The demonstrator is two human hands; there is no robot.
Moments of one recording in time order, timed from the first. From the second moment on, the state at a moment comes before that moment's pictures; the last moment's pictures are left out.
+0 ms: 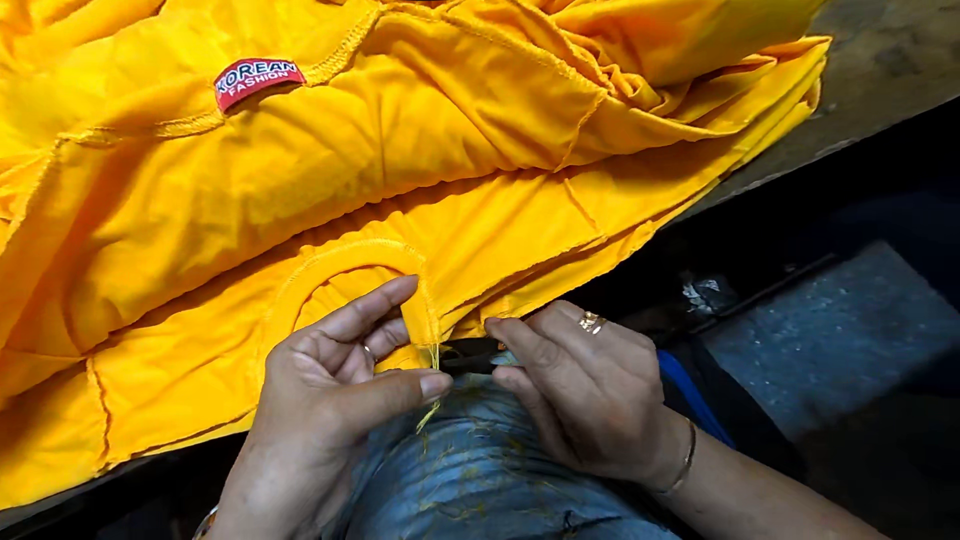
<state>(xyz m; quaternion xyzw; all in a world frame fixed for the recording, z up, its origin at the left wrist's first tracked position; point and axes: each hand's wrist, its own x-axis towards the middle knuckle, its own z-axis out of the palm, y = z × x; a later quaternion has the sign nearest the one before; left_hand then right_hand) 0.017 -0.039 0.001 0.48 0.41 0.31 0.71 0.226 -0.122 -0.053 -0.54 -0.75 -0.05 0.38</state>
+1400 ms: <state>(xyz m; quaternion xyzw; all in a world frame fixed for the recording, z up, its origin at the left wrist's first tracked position) 0.014 -0.010 0.011 0.76 0.32 0.33 0.45 0.205 -0.096 -0.025 -0.54 -0.54 0.39 0.52</state>
